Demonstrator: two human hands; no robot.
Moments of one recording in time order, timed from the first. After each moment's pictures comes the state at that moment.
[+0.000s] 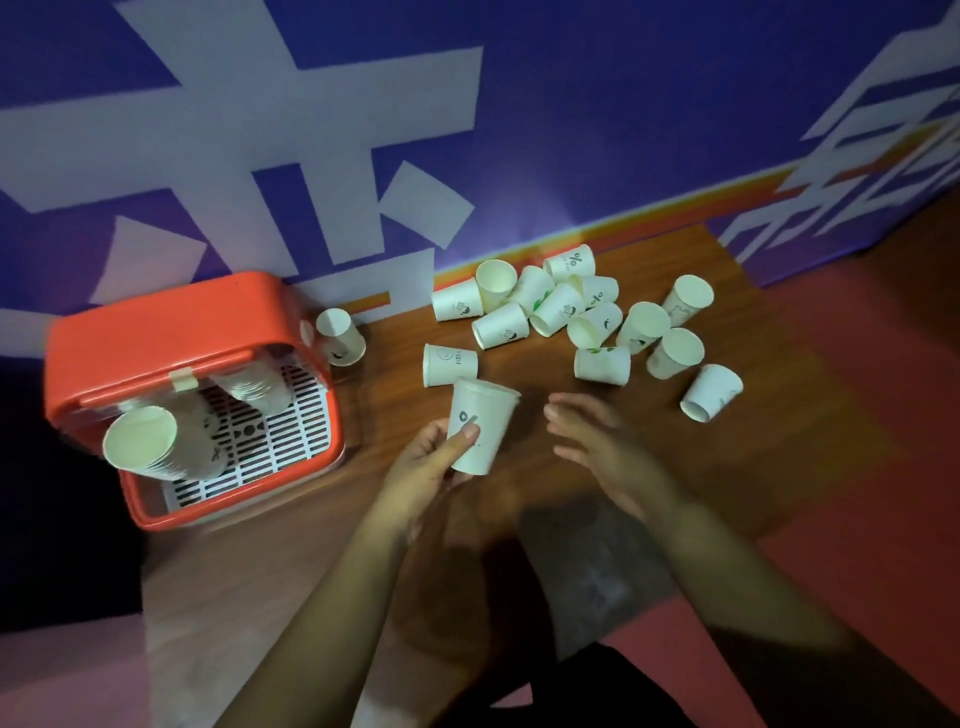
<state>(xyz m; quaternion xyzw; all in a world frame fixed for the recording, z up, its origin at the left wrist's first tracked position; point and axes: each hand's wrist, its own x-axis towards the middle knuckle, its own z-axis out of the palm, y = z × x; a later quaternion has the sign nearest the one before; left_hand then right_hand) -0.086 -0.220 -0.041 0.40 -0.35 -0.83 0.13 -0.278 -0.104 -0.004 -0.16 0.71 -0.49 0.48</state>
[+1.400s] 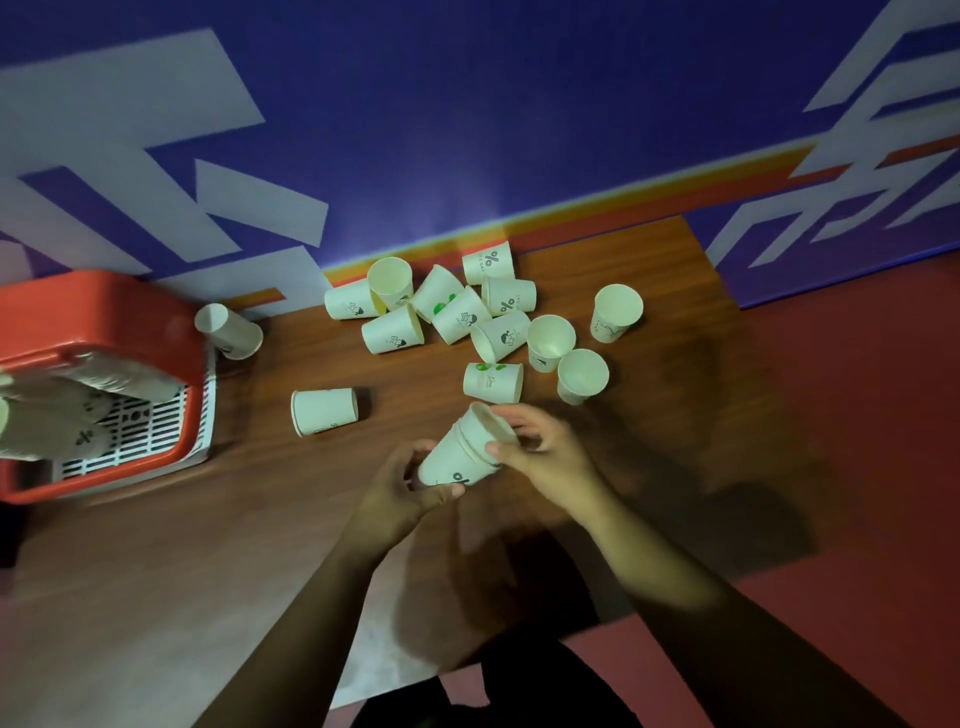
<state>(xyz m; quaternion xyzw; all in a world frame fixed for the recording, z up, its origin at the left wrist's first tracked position) -0.276 -0.116 -0.089 0.52 -0.58 -0.62 0.10 -0.487 -0.046 -0.056 -0.33 0.67 -0.44 0.50</state>
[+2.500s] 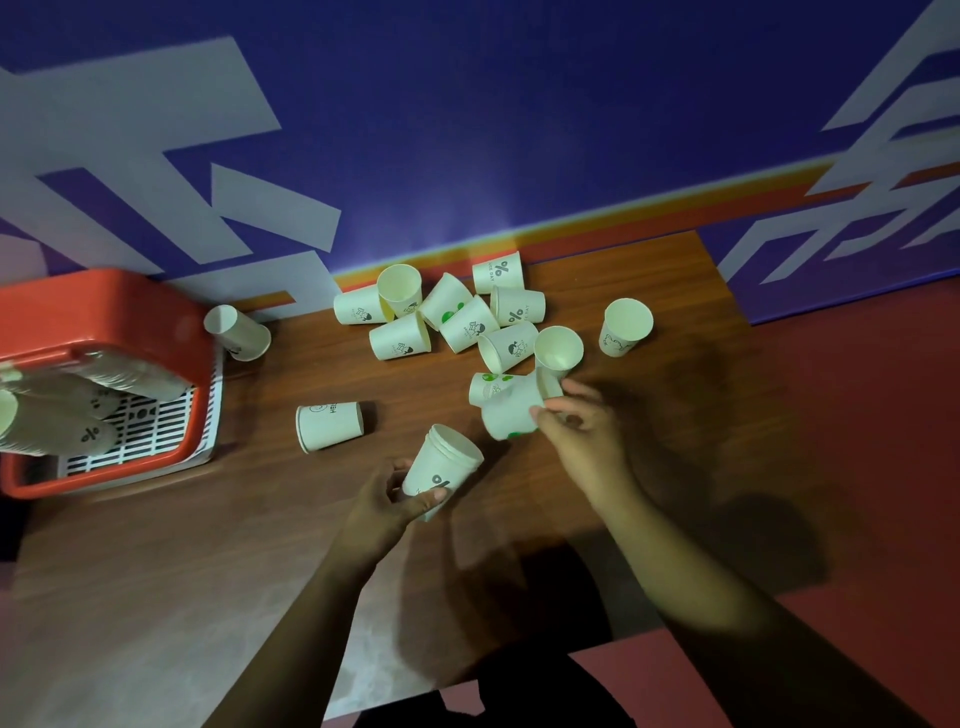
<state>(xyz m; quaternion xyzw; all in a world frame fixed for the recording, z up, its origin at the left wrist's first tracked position) -0.264 -0.118 -0.097 0.56 -0.54 -0.62 0.13 -0.516 -0.062 -0.052 -0.30 0.77 -0.46 0.33</state>
